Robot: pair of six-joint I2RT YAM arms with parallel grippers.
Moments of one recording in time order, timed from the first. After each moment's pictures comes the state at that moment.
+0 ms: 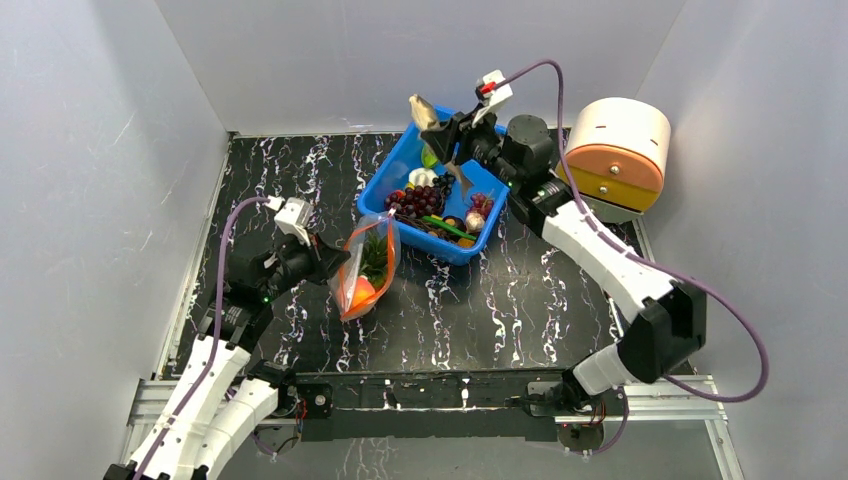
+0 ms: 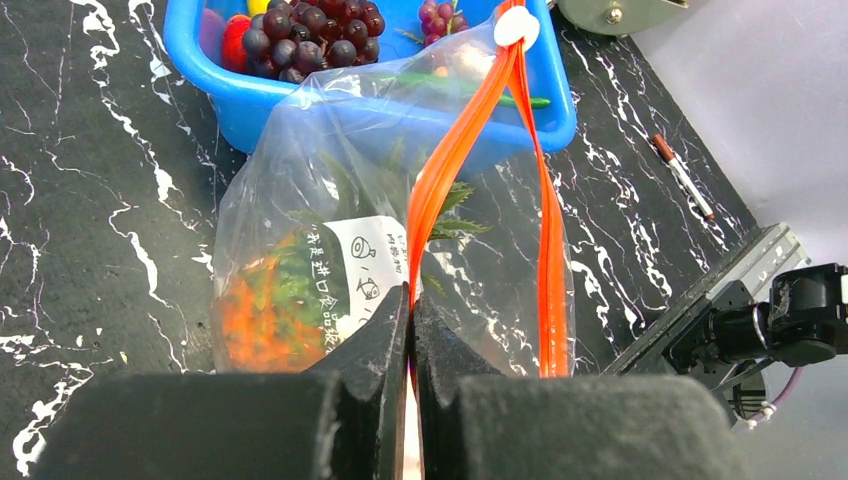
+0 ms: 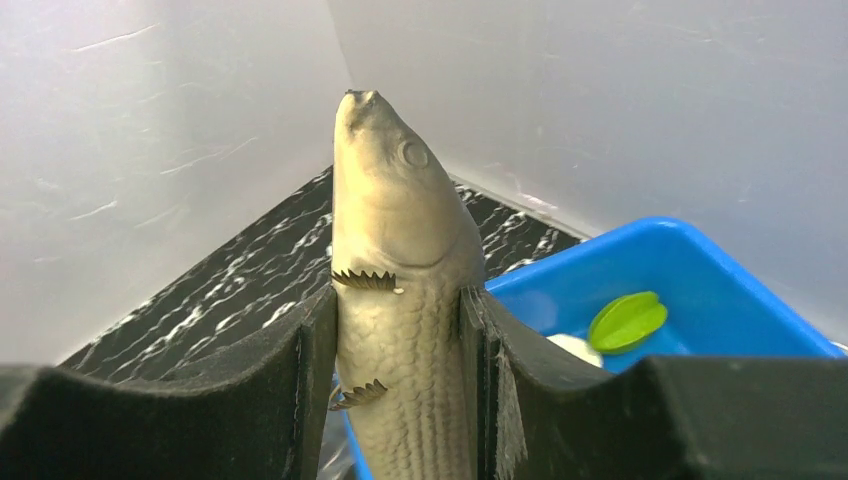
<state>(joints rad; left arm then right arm) -0.31 0.65 0.69 -0.39 0.37 -0.29 0.51 1.49 1.38 0.20 -0.22 0.17</state>
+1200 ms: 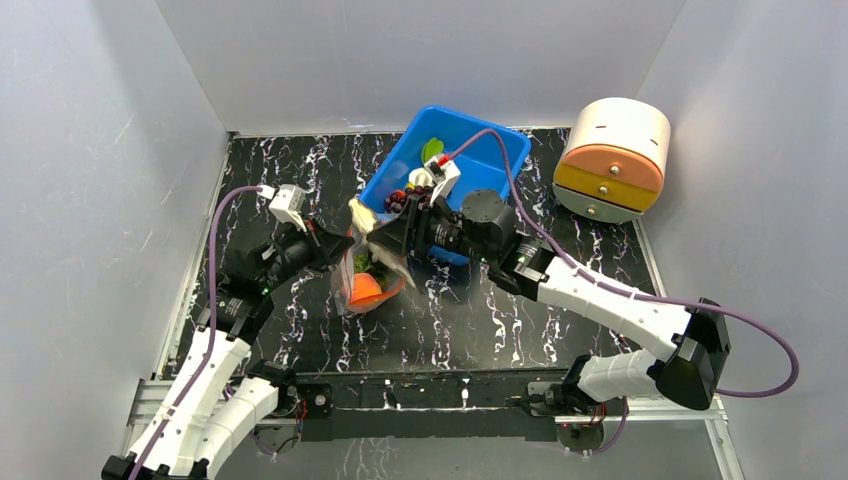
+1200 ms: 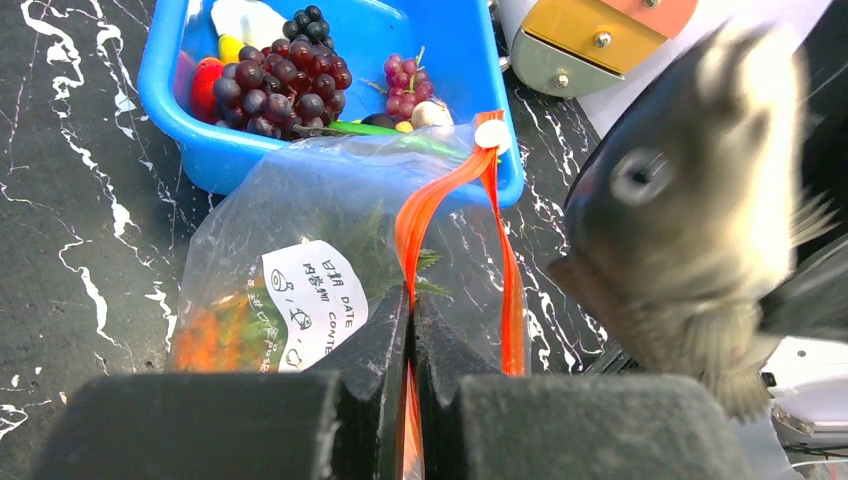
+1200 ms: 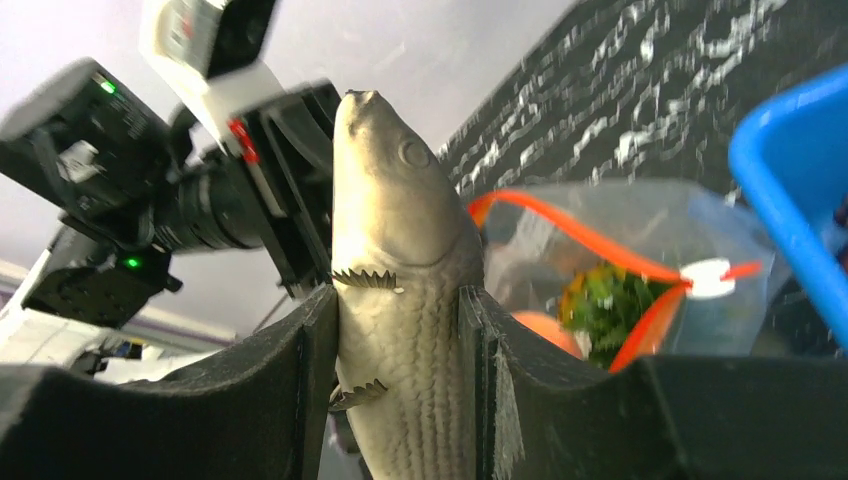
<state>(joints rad) -0.31 0.71 0.74 -0.30 0.38 -0.43 0.94 1.29 1.12 0.15 -0.15 0.63</state>
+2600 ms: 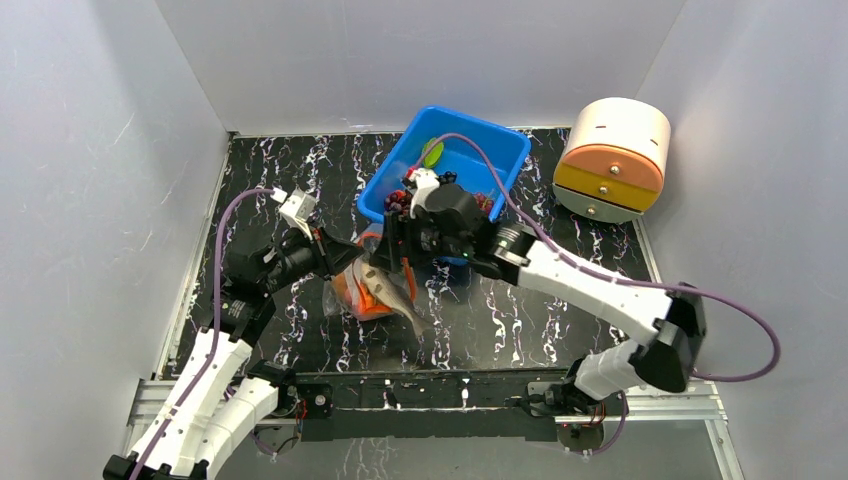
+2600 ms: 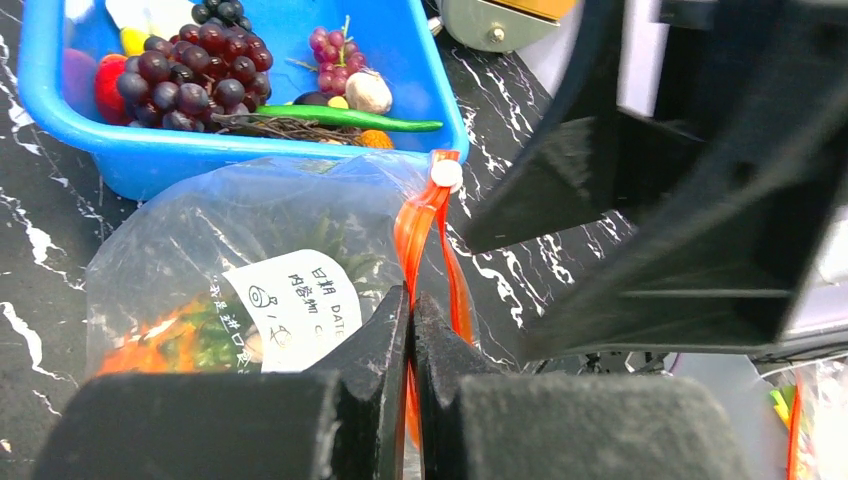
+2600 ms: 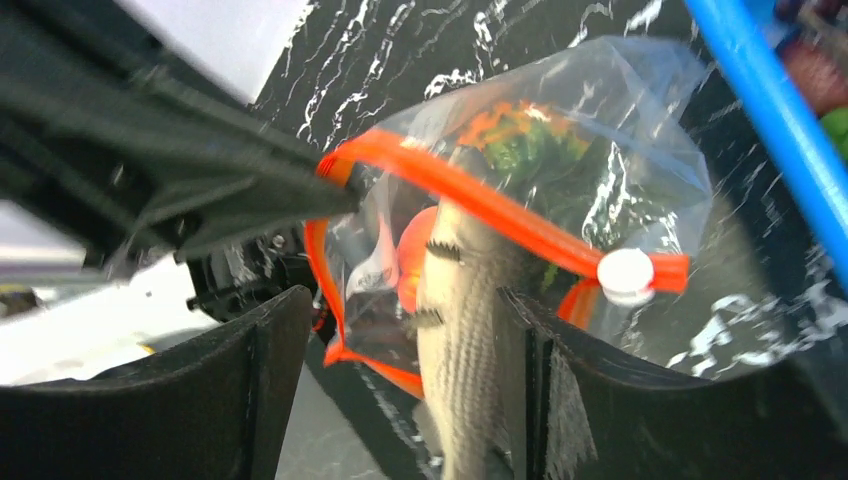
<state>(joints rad) -0.31 0.70 0.70 -0.25 0.55 -0.39 0.96 1.45 1.34 -0.39 -0.13 0.62</state>
